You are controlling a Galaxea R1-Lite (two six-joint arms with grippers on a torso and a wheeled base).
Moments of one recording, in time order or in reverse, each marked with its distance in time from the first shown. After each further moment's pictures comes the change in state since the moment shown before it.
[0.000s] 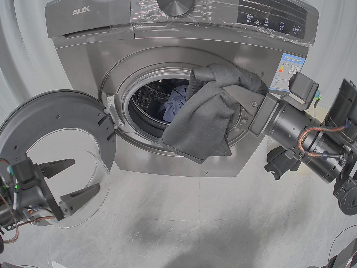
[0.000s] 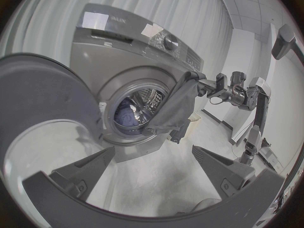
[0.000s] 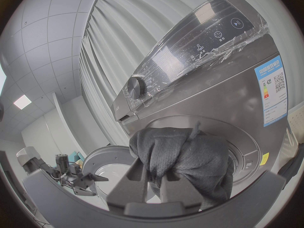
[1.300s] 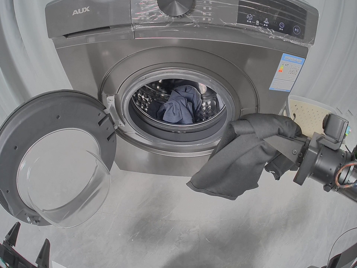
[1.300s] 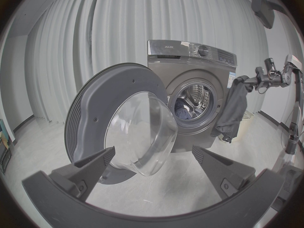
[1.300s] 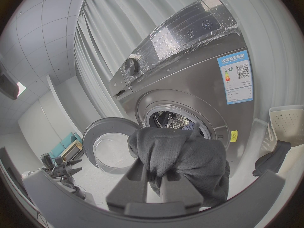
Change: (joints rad) left arm 0.247 -1.065 0.284 0.651 0.385 0.031; right arm -0.057 -0.277 0.226 0.282 0.050 -0.051
